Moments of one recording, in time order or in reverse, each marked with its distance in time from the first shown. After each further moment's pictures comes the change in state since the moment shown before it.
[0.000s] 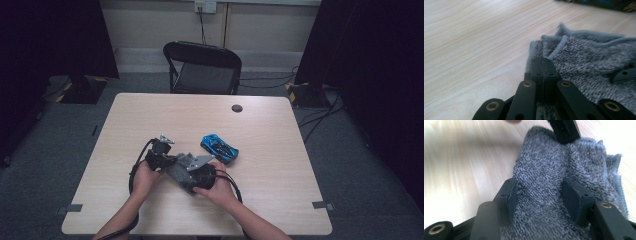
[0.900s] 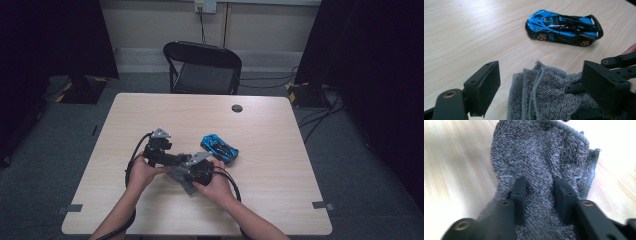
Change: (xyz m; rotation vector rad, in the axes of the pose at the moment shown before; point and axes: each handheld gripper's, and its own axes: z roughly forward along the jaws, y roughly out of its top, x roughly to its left) left arm -0.001 0.013 -0.026 -0.151 -0.090 0.057; right arm -0.008 0.004 0.010 0.067 -0.095 0.056
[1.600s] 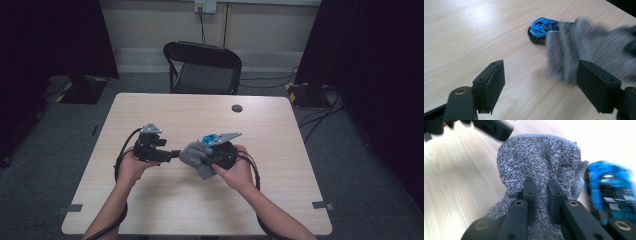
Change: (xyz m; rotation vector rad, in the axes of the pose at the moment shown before) left arm 0.013 0.008 -0.023 -0.027 -0.046 -0.038; right arm -0.041 0.021 -0.091 -0.093 0.009 0.141
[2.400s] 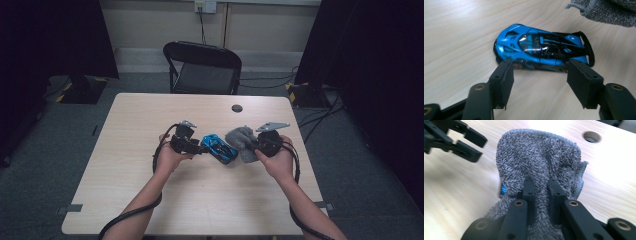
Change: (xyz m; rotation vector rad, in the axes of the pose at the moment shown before) left arm -0.029 0.038 0.102 0.084 -0.077 -0.016; right arm -0.090 -0.036 -0.070 -0.002 -0.268 0.104
